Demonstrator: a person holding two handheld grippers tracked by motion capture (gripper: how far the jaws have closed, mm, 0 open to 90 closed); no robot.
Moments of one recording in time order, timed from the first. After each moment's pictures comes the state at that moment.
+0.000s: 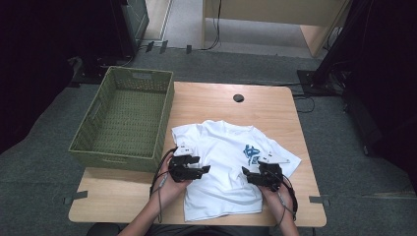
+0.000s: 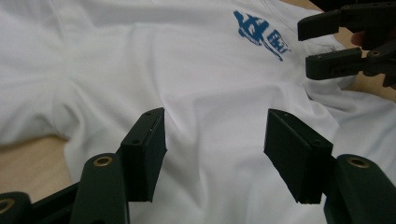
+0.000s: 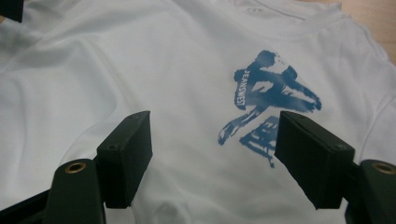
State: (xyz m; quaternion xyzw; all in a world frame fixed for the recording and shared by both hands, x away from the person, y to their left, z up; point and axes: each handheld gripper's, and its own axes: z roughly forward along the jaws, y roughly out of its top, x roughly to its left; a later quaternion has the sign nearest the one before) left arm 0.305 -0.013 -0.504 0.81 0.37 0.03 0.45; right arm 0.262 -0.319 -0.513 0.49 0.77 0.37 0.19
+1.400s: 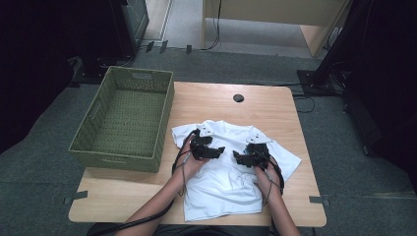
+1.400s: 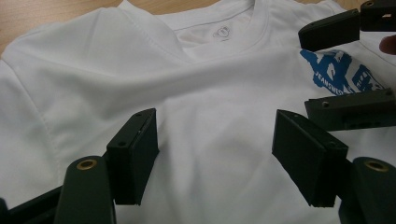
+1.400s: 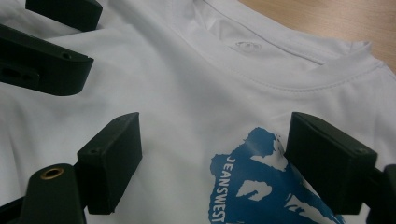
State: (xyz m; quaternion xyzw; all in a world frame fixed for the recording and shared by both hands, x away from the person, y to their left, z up) left arm 0.378 -0.075 -0.528 0.83 0.35 0.08 0.43; right arm 0.336 -0.300 -0.532 0.48 0.78 0.35 0.20
